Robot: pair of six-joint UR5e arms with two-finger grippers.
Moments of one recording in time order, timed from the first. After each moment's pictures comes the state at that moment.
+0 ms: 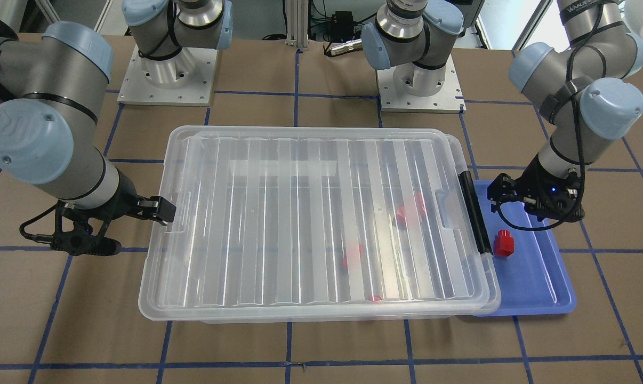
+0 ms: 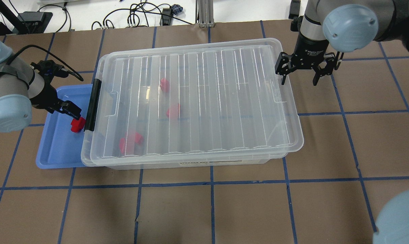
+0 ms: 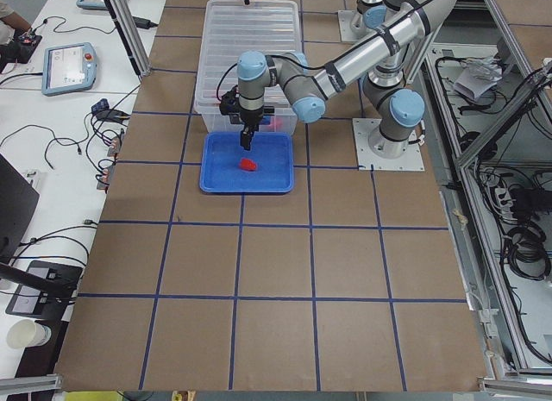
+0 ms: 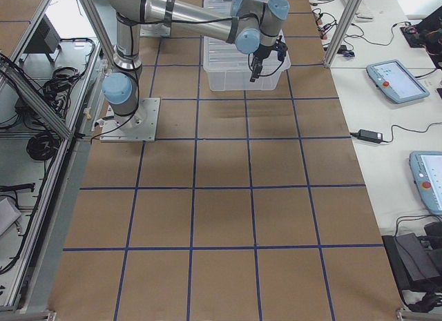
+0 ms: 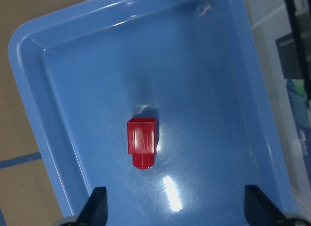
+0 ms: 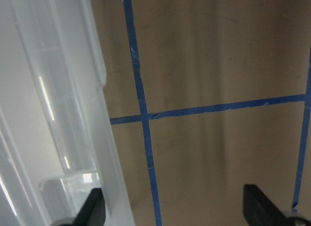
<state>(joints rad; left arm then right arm) -1.15 -1.74 -1.96 -0.97 1.60 0.70 1.53 -1.25 1.52 -1.66 -1.60 0.07</state>
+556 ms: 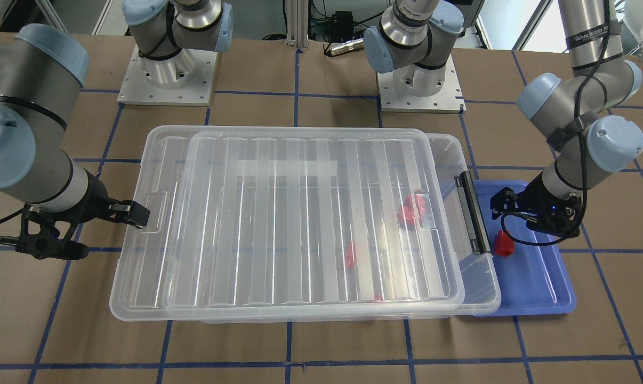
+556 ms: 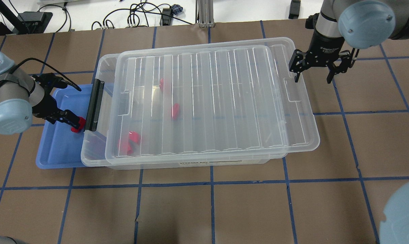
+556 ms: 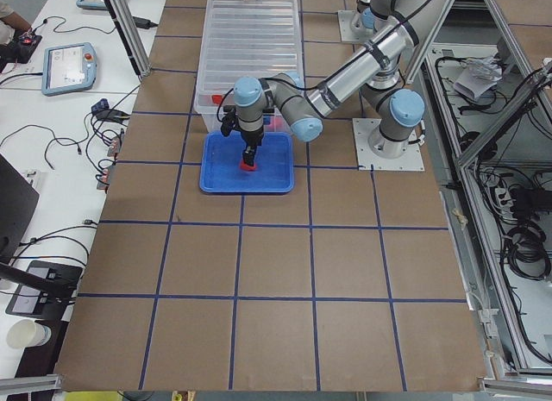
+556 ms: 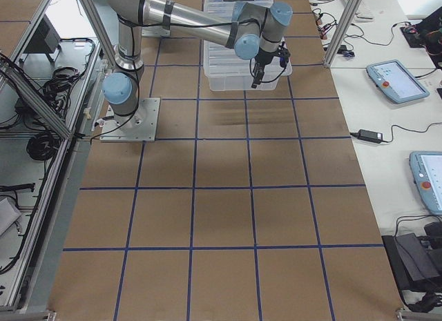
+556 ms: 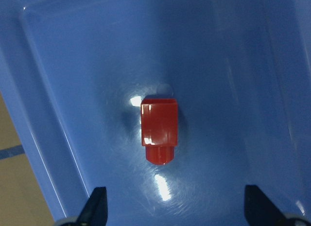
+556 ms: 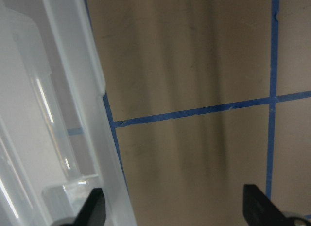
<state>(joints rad) -1.10 -1.84 -1.96 -0.95 1.60 0.72 1.46 -1.25 1.51 -1.66 -1.63 0.03</state>
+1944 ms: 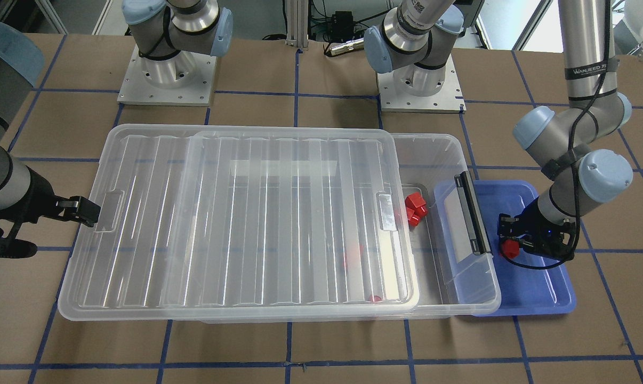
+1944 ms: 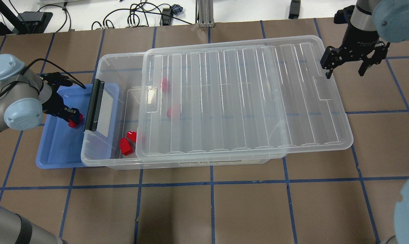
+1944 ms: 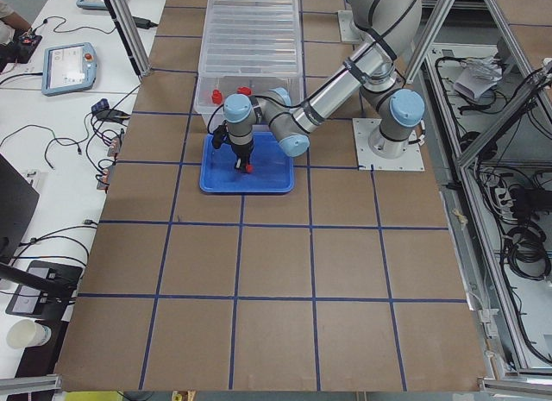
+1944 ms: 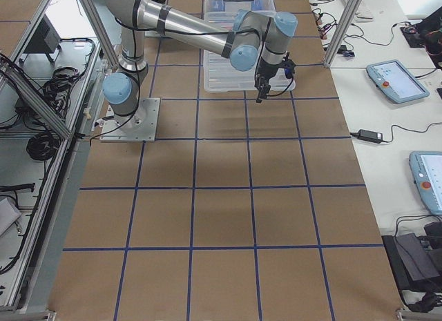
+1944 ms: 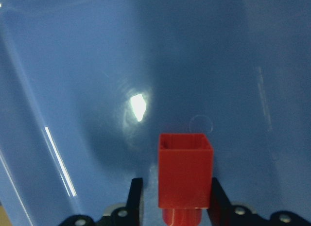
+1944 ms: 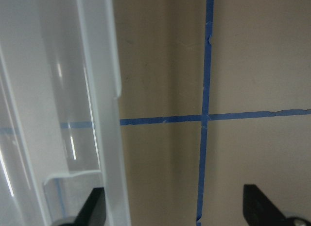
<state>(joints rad) -1.10 -1.95 -1.90 -0.85 1.56 0.71 1.34 -1.26 1.50 -1.67 -1.70 -0.20</state>
